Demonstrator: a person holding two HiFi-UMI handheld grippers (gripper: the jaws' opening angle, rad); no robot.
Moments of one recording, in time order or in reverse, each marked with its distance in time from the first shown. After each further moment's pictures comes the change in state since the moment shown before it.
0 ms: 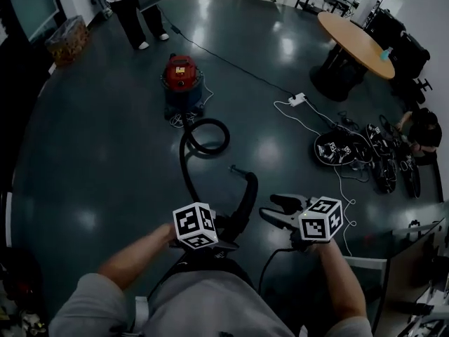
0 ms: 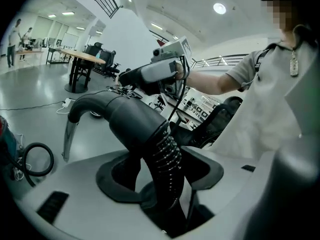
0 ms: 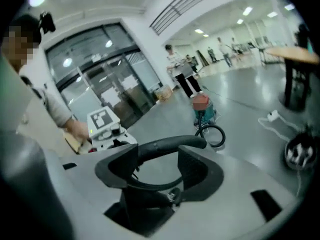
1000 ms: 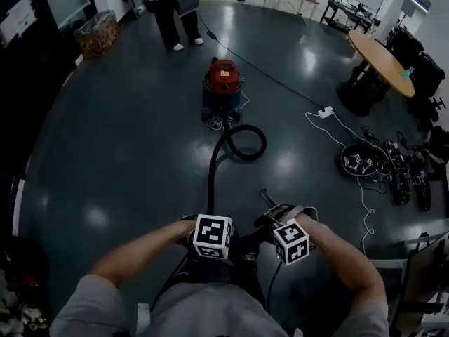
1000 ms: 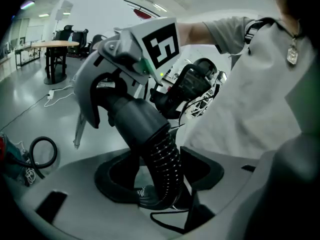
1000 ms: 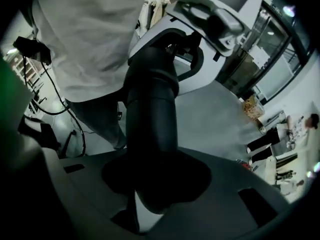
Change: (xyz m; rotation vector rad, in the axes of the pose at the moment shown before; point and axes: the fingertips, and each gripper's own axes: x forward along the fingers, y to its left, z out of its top) left arm -0.117 -0.100 -0.172 0.173 0.338 -0.117; right arm 0.191 0.168 -0.105 -1.451 0.688 0.237
